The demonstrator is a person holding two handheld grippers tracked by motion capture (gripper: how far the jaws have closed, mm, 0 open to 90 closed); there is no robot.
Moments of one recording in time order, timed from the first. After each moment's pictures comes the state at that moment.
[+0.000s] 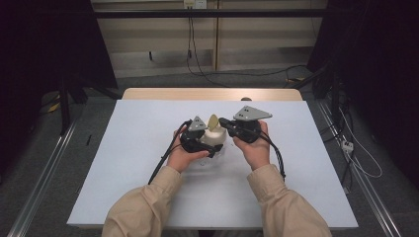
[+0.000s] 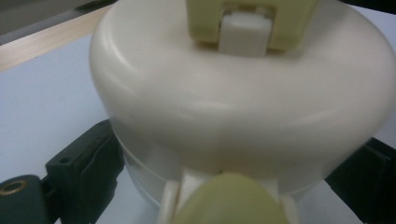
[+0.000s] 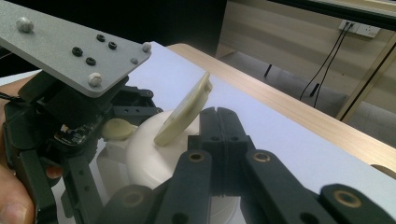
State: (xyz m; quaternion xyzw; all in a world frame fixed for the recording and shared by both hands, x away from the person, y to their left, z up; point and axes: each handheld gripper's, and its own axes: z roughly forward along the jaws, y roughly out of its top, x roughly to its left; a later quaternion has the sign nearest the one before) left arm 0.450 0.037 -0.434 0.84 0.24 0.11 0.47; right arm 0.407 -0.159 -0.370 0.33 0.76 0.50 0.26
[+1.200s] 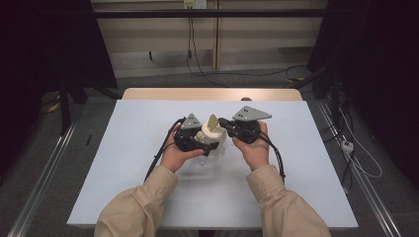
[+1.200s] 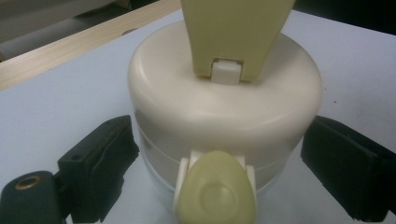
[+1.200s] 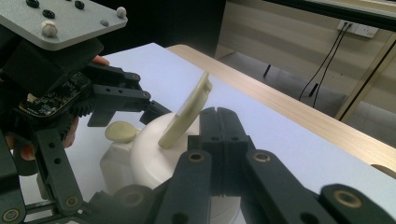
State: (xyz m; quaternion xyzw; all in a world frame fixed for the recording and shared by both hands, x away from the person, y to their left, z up) left arm 0.444 0.052 -0.414 0.84 0.24 0.11 0.48; right arm 0.405 -0.157 -0.369 0.34 0.76 0.50 0.26
